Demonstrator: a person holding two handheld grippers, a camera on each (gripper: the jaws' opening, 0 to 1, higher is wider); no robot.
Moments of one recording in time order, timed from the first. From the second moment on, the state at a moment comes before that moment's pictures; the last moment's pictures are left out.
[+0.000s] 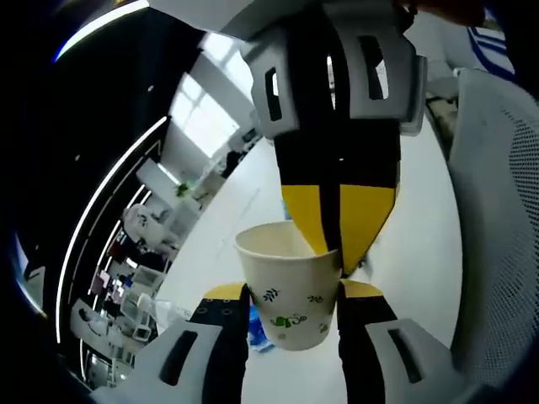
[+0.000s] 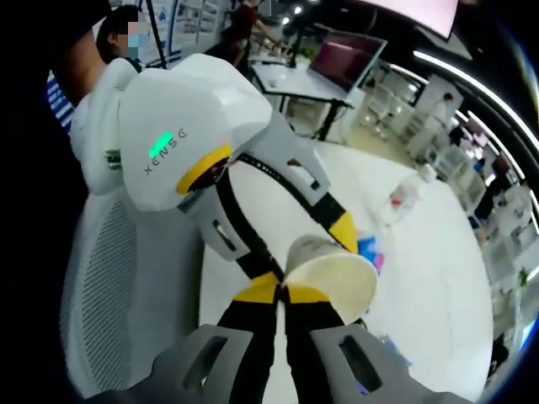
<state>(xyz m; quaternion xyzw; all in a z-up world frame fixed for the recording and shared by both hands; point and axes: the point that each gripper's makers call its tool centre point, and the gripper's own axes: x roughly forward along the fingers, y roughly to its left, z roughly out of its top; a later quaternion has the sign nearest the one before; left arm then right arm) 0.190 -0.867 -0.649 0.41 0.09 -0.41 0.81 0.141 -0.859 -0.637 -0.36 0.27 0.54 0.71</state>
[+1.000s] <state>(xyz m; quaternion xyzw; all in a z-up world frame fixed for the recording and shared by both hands) 0.204 -0.857 -0.642 0.21 0.13 -0.38 0.89 0.185 -0.858 -0.586 -0.06 0.23 0.46 0.85</state>
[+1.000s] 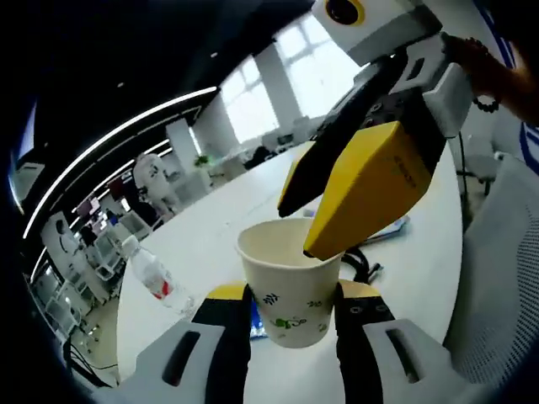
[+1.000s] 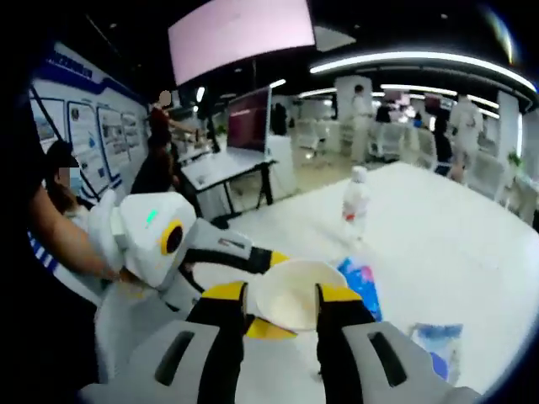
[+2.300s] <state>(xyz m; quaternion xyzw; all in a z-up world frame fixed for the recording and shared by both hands) 0.290 -0.827 -0.621 0.10 0.13 -0.31 0.94 0.195 -0.914 -0.626 0.02 0.23 0.36 0.90</state>
